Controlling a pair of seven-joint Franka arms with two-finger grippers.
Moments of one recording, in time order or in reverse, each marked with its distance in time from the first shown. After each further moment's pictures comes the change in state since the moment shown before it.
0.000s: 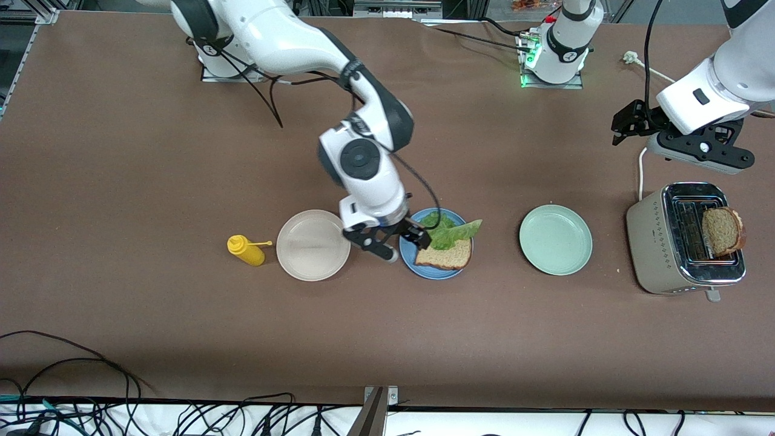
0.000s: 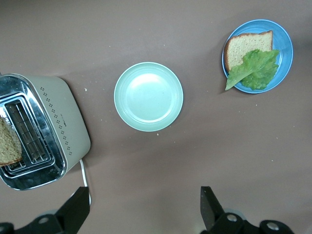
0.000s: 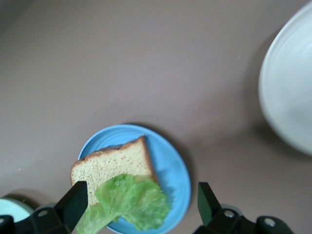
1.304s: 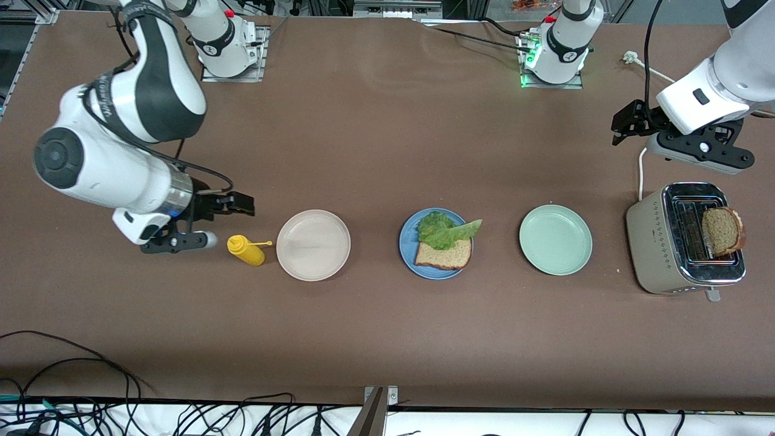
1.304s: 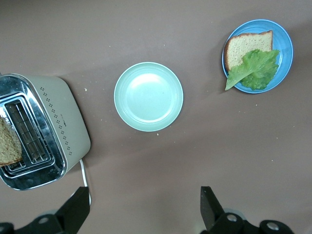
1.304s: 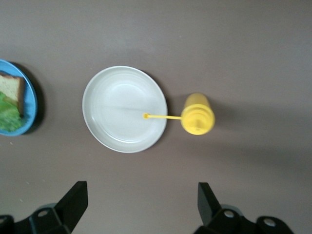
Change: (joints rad) left arm 0.000 0.000 0.000 0.000 0.000 0.000 0.000; right arm -0.446 -0.591 0.081 -0.570 -0.075 -0.313 -1.008
